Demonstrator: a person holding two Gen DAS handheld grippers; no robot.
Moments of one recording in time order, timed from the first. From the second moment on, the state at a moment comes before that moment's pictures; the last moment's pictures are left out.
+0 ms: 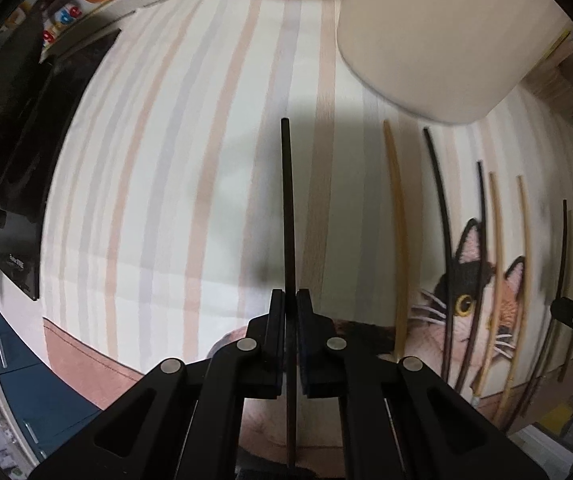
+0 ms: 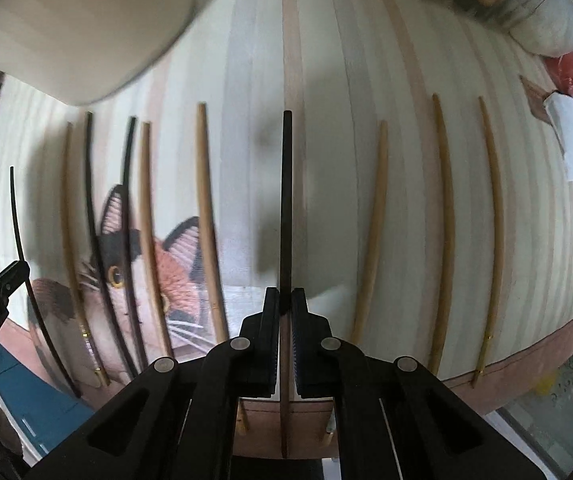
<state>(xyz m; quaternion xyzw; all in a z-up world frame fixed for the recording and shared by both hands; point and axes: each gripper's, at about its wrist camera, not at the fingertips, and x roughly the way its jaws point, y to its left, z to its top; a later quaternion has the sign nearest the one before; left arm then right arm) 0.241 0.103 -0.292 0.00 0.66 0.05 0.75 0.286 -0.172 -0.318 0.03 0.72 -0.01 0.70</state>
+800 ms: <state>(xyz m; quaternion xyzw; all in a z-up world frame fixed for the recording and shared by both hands) 0.267 0.119 0.041 -0.07 0.39 0.02 0.92 0.312 -0.123 -0.018 0.13 0.41 0.11 0.89</state>
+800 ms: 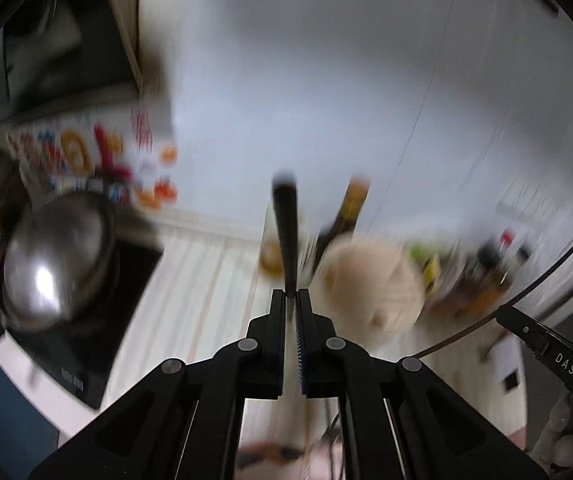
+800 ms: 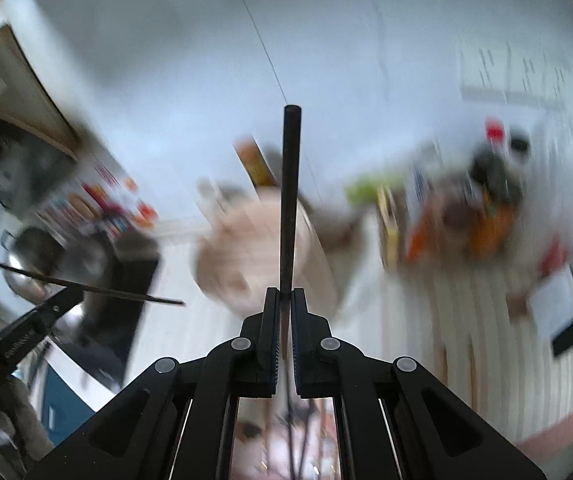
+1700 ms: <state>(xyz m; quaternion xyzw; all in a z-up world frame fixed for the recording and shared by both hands) 0.420 0.074 0.007 -0.07 0.45 -0.04 0.89 0.450 -0.103 -0.018 0.08 0.41 0.10 0.90</state>
